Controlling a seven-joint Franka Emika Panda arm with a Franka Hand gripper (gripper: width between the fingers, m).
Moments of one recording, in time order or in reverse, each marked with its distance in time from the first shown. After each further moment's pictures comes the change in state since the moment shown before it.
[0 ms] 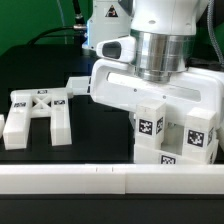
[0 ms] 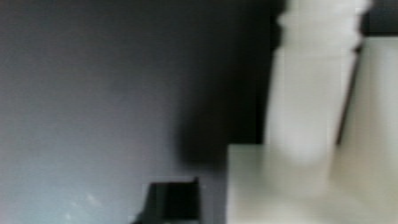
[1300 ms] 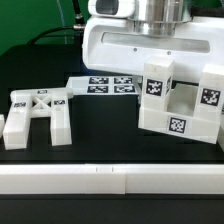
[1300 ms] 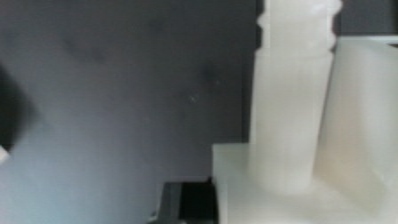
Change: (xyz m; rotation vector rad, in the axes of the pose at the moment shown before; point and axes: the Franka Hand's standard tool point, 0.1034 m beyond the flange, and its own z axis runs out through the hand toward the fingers) arm 0.008 0.008 -0.062 0.000 -0.167 -0.157
